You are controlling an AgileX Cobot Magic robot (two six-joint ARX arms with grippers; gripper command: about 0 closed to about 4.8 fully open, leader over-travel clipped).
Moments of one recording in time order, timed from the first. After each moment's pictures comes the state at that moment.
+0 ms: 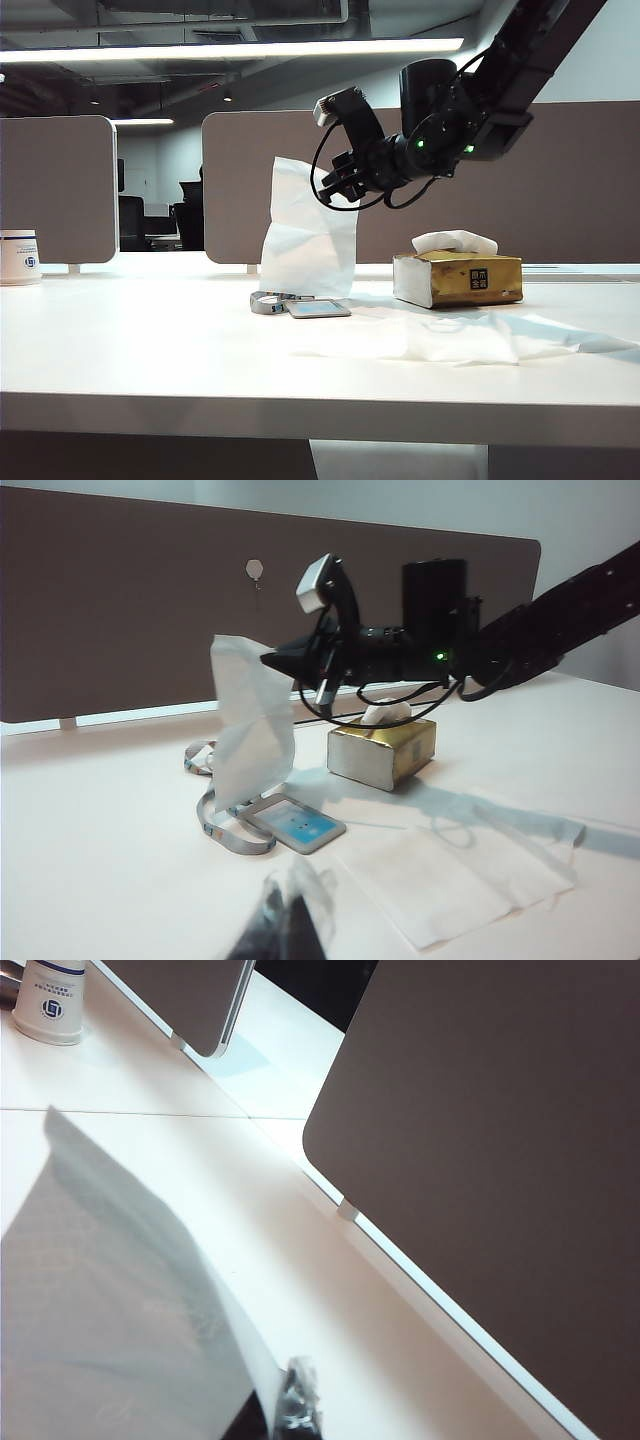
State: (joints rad) left arm 0.00 0.00 0.01 0.16 0.62 -0.08; right arm 0.38 2.25 1.65 0.56 -0.31 -0.45
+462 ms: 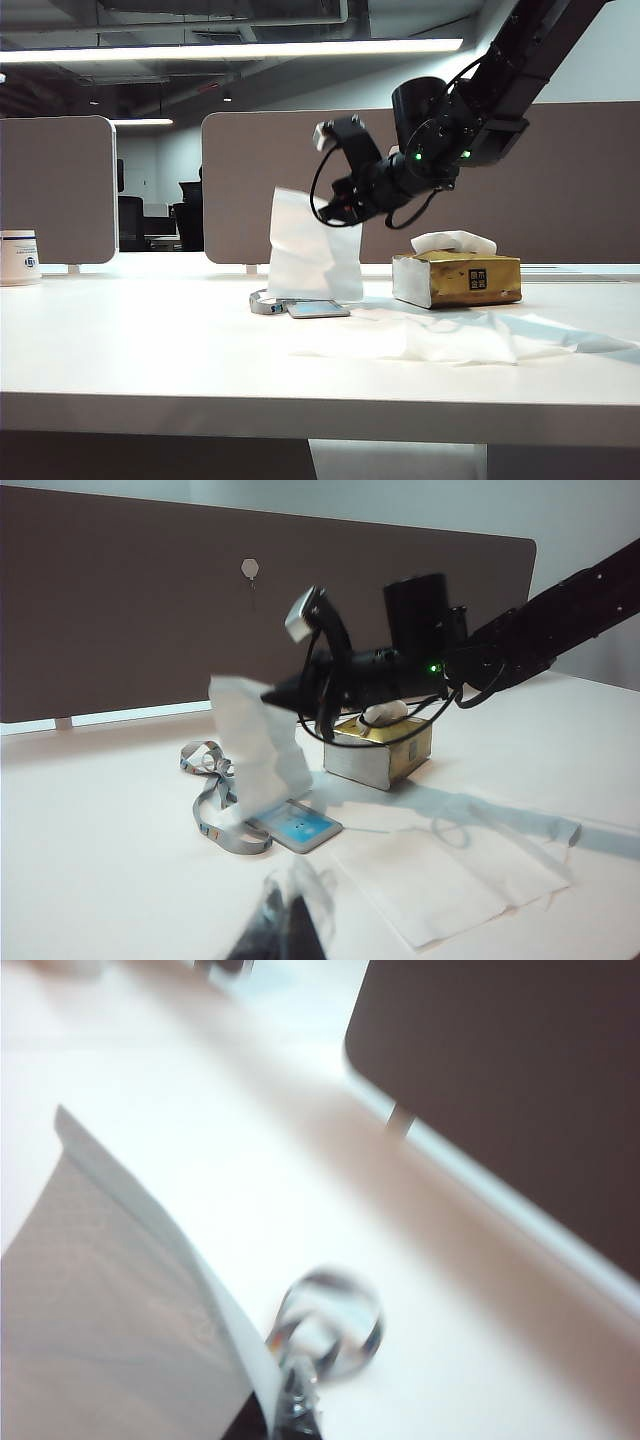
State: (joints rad) left arm 0.00 0.00 0.01 0.16 0.63 -0.08; right arm 0.38 2.27 1.66 0.38 -0.31 -0.39
